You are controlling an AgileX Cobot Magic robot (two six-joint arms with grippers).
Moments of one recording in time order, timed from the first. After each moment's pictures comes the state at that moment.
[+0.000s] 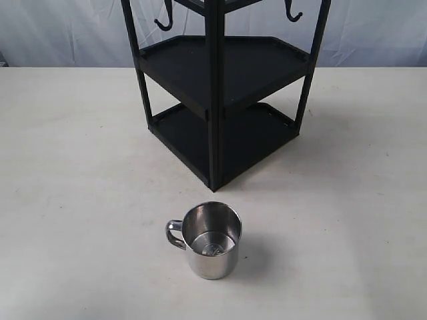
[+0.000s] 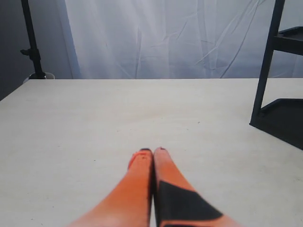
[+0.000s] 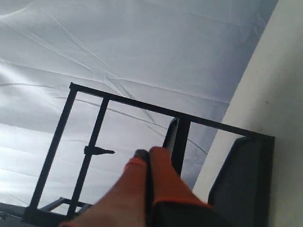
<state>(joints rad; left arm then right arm) 0.04 0.00 -0.01 0.00 0.25 0.01 -0.01 0.08 0.00 0.88 -0.04 0.46</state>
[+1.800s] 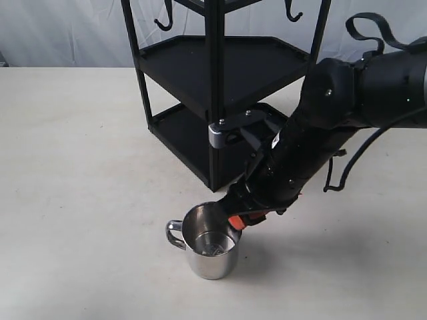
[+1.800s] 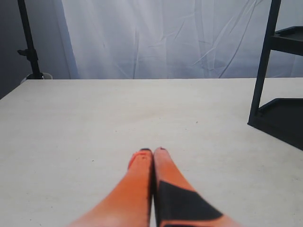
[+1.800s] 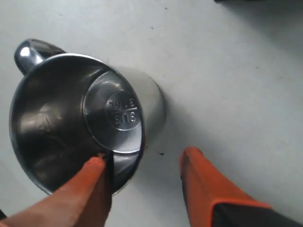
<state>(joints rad) 0.03 0.00 -0.01 0.00 0.25 0.01 0.49 1.69 -0.97 0.44 0.75 -0.35</state>
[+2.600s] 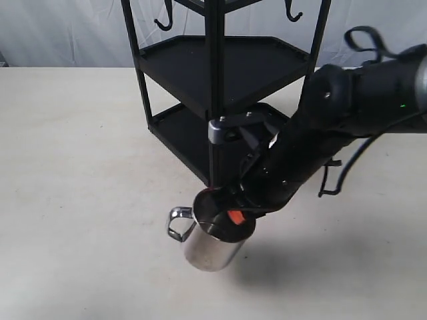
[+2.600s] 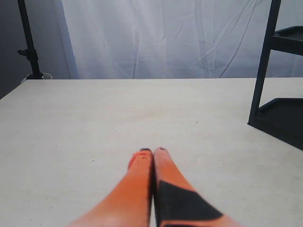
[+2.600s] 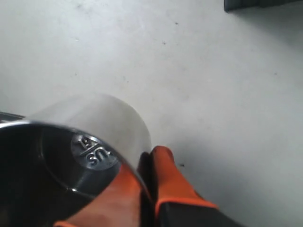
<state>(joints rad) 0.03 0.00 -0.01 0.00 0.25 0.01 0.47 1.69 -0.94 0.58 0.71 -0.39</state>
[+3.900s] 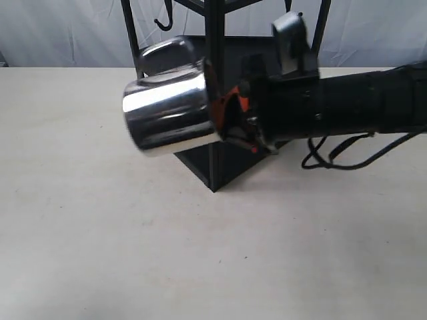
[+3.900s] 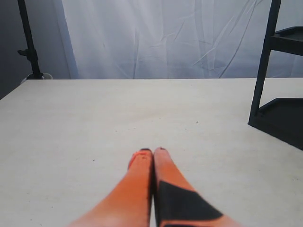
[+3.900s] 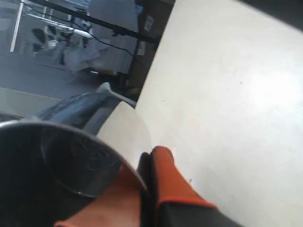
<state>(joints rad) 0.03 0.00 -0.01 0.00 0.25 0.01 0.24 1.61 -0.83 1.71 1.07 -1.01</state>
